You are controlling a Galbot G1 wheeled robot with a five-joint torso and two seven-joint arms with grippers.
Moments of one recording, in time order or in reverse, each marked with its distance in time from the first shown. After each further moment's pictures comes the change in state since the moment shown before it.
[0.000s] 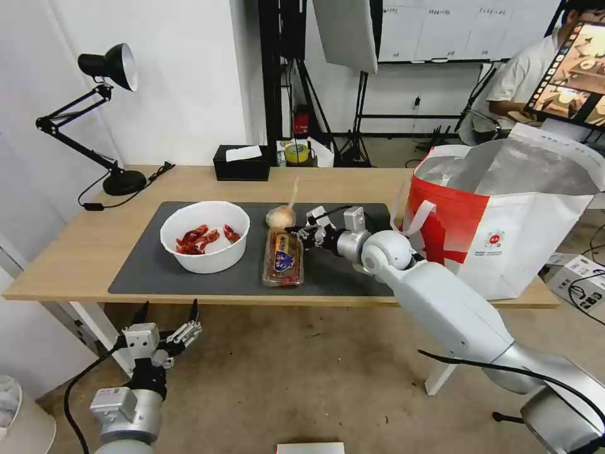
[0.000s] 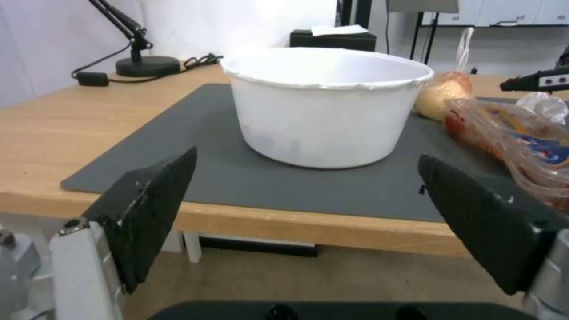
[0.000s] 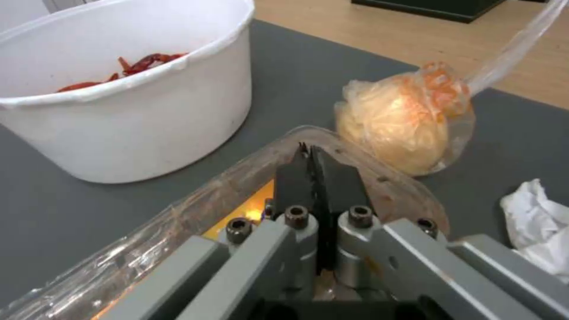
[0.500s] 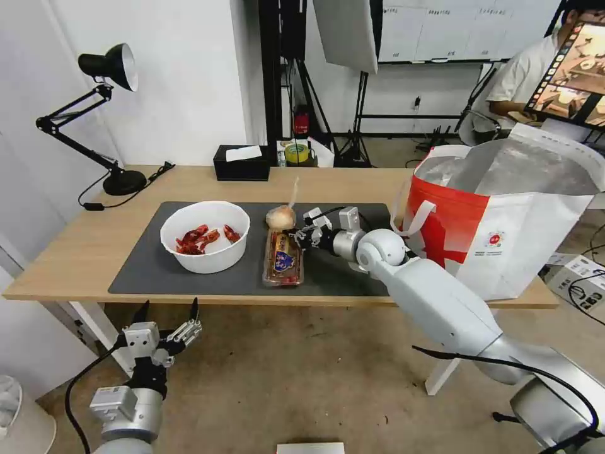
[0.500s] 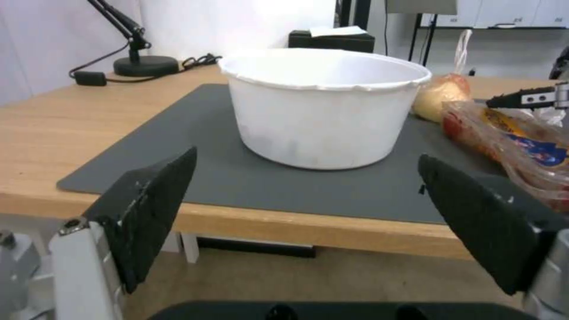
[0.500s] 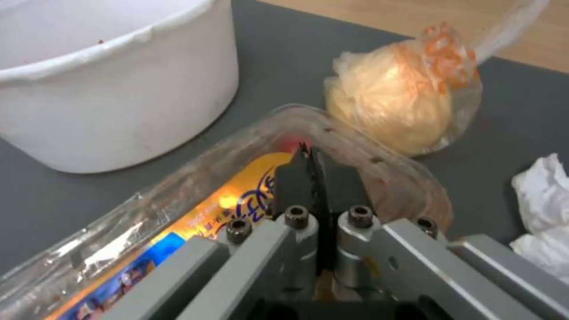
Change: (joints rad) left arm -0.003 0.000 0.003 0.001 -0.004 0.000 0.001; right arm 0.026 0.021 -0.020 -0.077 0.014 -0.006 -0.025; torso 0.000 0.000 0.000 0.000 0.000
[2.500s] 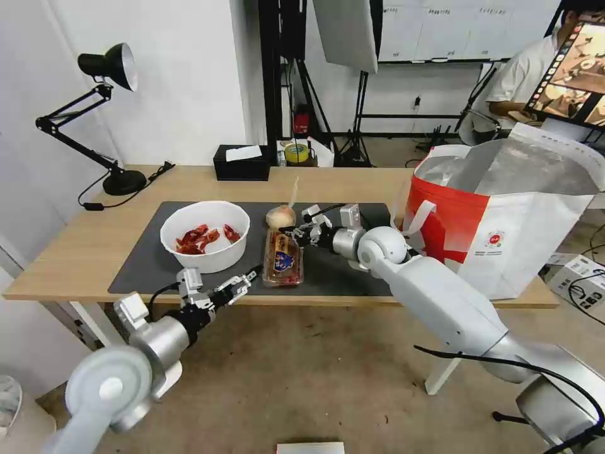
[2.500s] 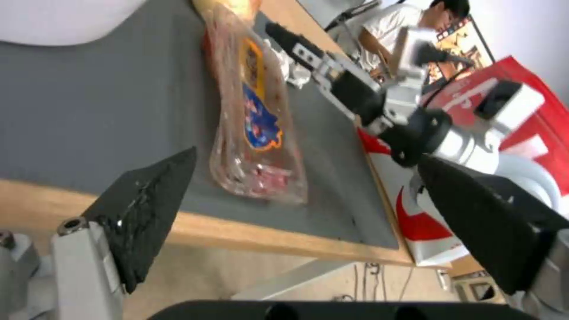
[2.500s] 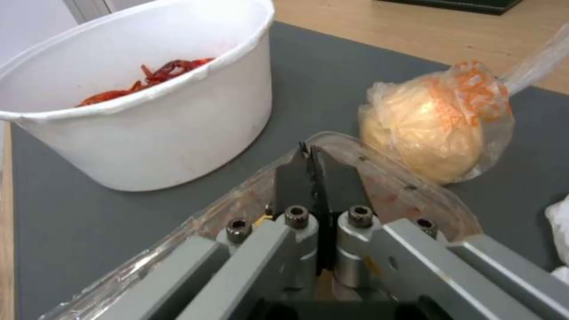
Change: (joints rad) left arm -0.462 0.329 0.101 0.062 -1.260 0.506 -0.122; right arm 0.010 -0.023 -0.018 0.047 0.057 0.013 -0.006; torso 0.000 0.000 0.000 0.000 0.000
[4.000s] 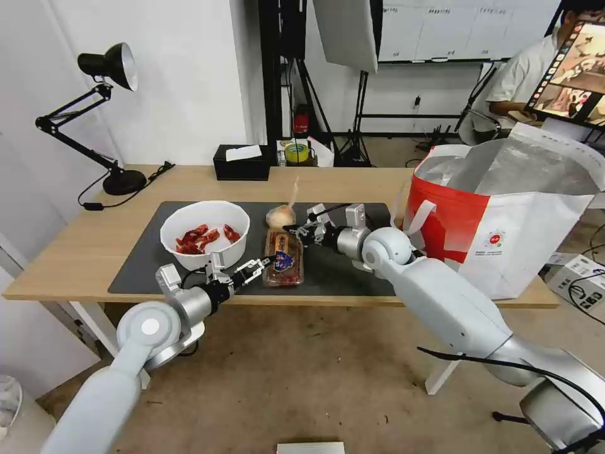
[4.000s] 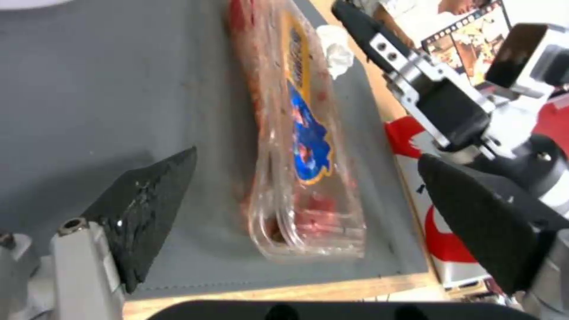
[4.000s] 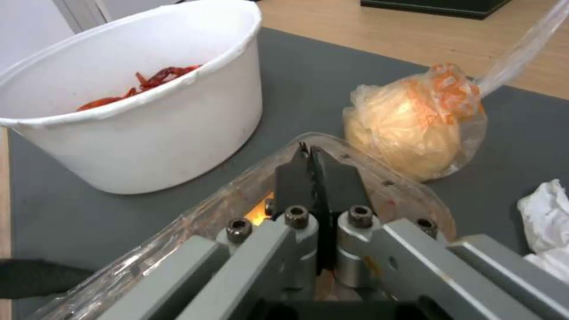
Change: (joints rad) left arm -0.234 -0.051 0.160 0.256 -0.015 0.034 -0.005; right arm -0.017 -0.012 0.023 0.010 0.005 0.009 0.001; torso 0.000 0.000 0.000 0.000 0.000
